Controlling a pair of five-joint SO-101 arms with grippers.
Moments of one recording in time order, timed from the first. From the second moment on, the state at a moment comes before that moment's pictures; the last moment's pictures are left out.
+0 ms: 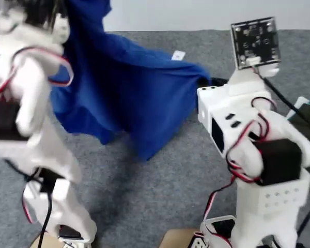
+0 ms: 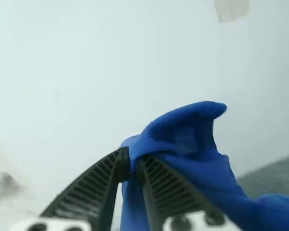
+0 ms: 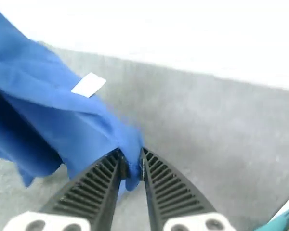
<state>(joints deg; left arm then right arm) -1.8 14.7 -93.7 93.6 -19.2 -13.7 -33.0 -15.4 85.5 1.8</state>
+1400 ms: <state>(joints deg) -2.2 -14.4 -92.6 99.4 -29.2 -10.2 -47.0 -38.3 94.7 28.4</state>
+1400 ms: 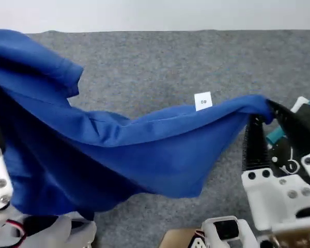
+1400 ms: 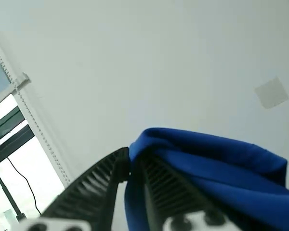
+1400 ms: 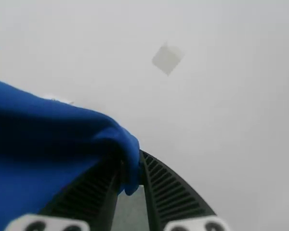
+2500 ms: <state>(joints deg) -10.9 -13.2 31.4 30.1 -29.0 -8.5 -44.0 52.7 22.2 28.3</state>
